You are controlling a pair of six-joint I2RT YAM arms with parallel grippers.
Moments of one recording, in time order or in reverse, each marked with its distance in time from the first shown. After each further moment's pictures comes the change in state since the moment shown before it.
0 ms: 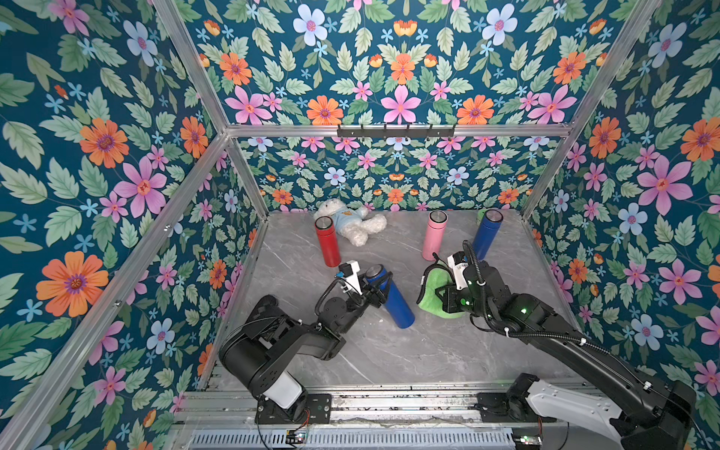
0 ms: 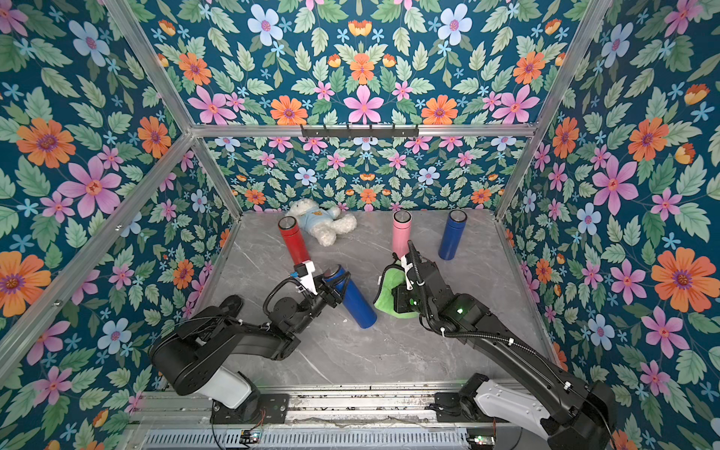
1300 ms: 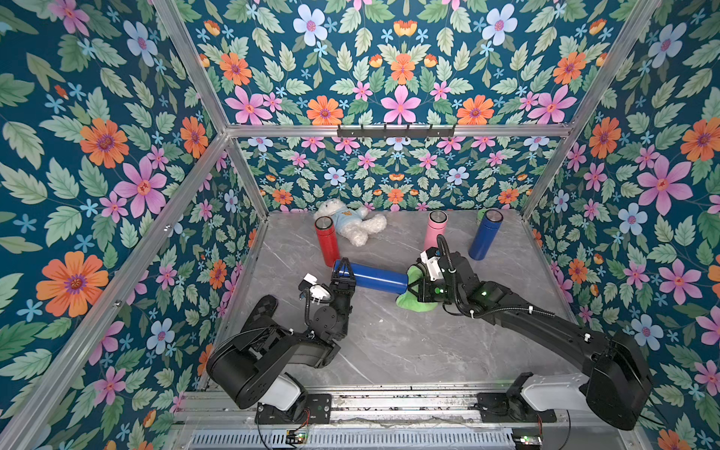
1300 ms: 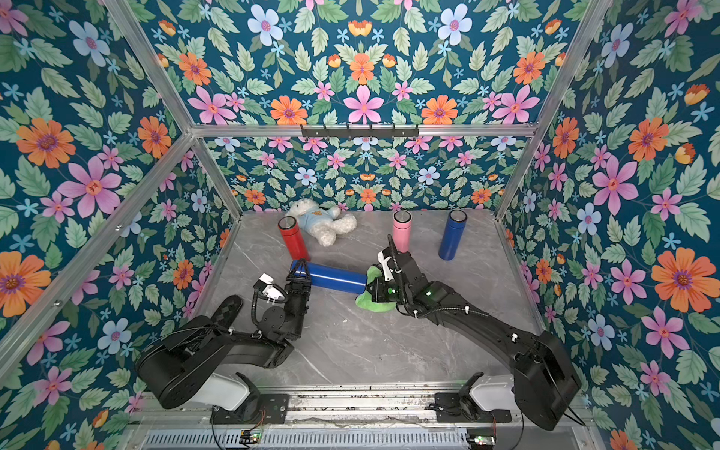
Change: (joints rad) left arm -0.010 -0.061 -0.069 0.083 -0.537 -0.447; right arm -0.013 0.265 0.019 0.320 -0.245 0.096
